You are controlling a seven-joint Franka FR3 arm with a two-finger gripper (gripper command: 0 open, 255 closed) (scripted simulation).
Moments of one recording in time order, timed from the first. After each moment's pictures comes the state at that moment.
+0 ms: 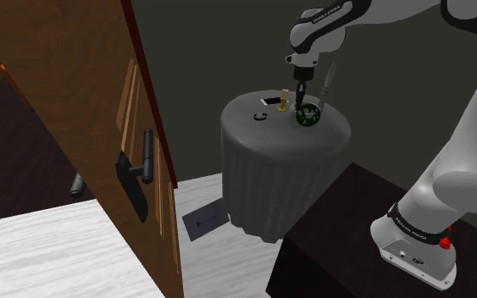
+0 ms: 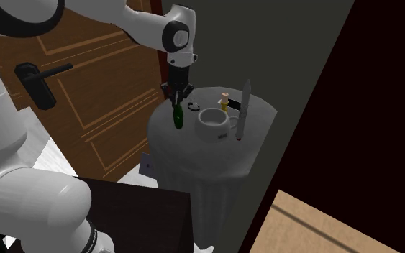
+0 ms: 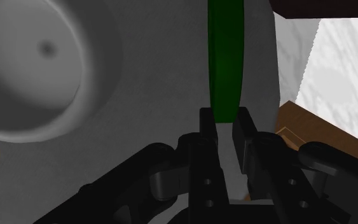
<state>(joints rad) -0.01 0.17 -0.31 -2.00 0.13 1.98 -0.88</state>
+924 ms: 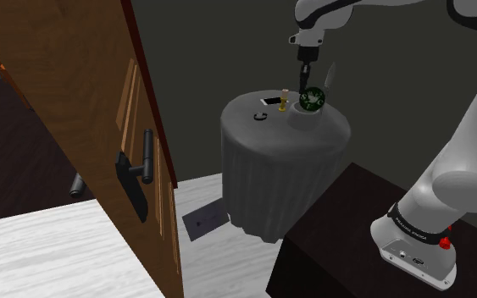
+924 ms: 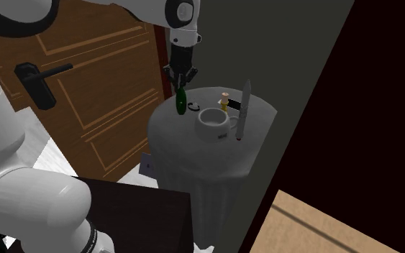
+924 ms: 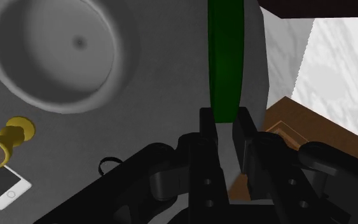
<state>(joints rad) -0.02 0.15 -0.33 -1.85 0.12 1.81 -0.88</state>
